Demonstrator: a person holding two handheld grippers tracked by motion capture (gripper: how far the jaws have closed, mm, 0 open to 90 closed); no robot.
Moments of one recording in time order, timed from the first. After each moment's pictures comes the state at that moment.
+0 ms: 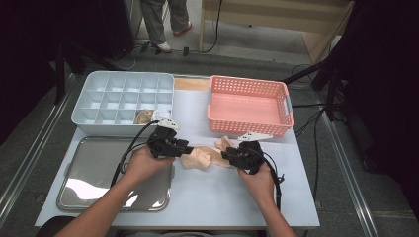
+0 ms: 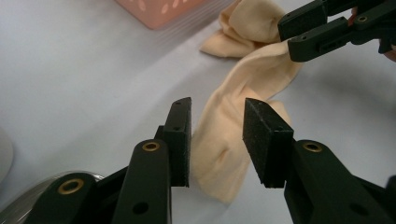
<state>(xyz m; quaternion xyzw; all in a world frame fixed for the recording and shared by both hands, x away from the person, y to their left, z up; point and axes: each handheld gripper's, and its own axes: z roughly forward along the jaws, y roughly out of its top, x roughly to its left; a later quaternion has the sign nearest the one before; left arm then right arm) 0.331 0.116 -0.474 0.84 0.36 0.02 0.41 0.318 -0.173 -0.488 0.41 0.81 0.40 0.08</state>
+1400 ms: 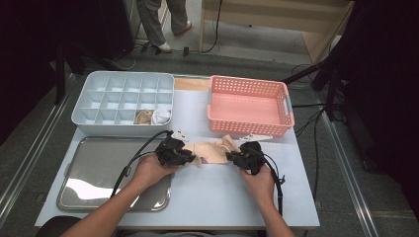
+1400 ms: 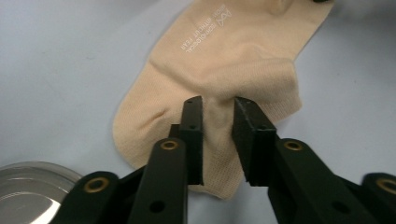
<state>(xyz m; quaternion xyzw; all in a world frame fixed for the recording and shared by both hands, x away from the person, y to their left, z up) 0.329 0.095 -0.515 0.87 0.34 0.04 0.35 0.324 -0.179 -0.505 0.45 0.81 0.37 0.06</state>
